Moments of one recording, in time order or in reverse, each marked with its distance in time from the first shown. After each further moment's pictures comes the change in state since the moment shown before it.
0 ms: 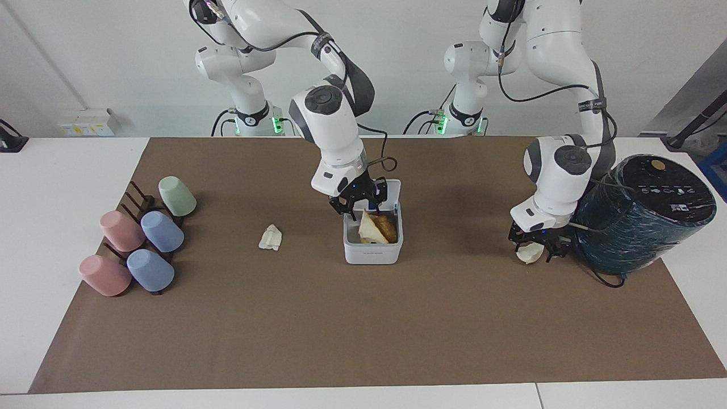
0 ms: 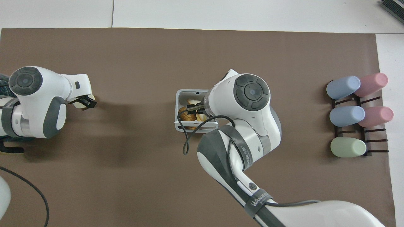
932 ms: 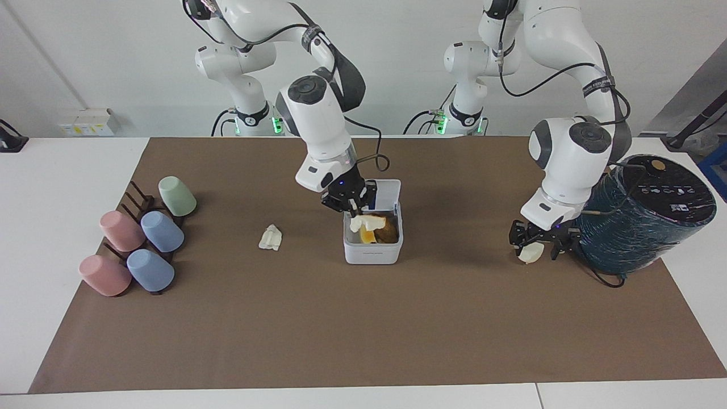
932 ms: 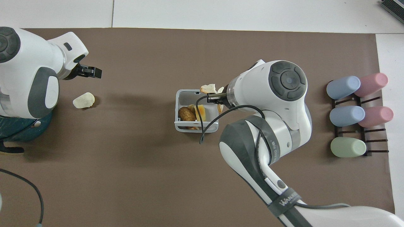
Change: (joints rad) left arm -0.055 -0.016 0.000 0.183 -0.101 -0.146 -0.251; right arm -0.017 -0.029 0.003 0.006 0.001 -0.007 0.039
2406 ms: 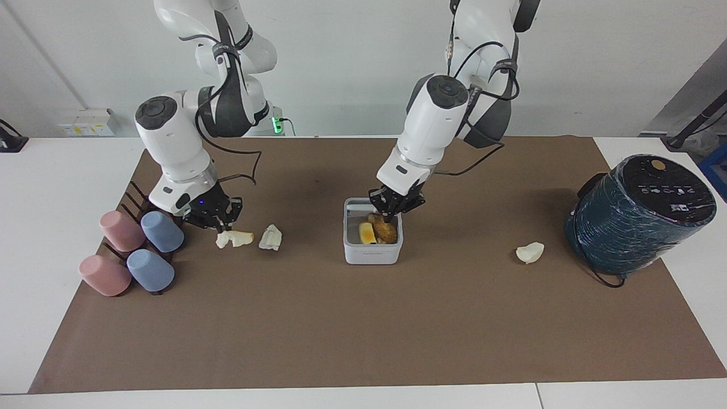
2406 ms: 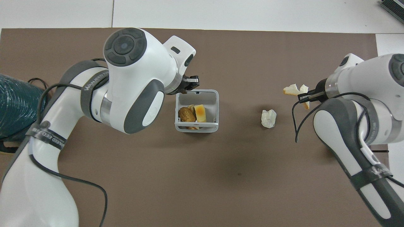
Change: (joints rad) left arm -0.412 0.074 -0.018 0.392 -0.234 -0.364 -0.740; right arm -0.311 -0.183 -0.173 -0.195 -0.051 -0.119 -0.528
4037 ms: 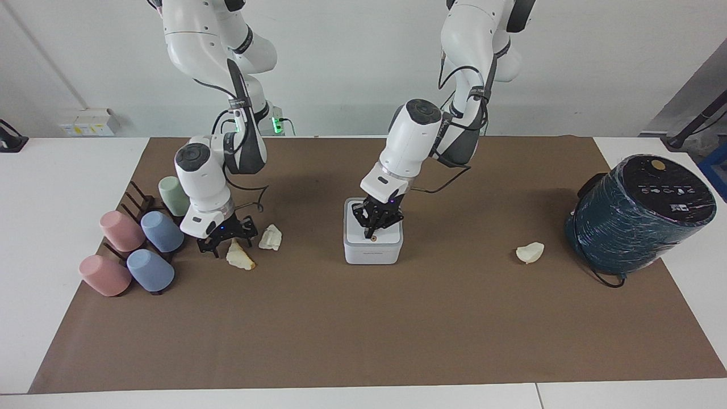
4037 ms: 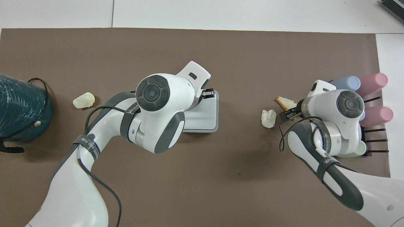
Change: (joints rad) left arm -0.071 0.008 -0.040 -0.285 -0.026 0.490 -0.002; right arm 0.000 0.153 -0.014 -0.279 -0.109 0.464 -0.145
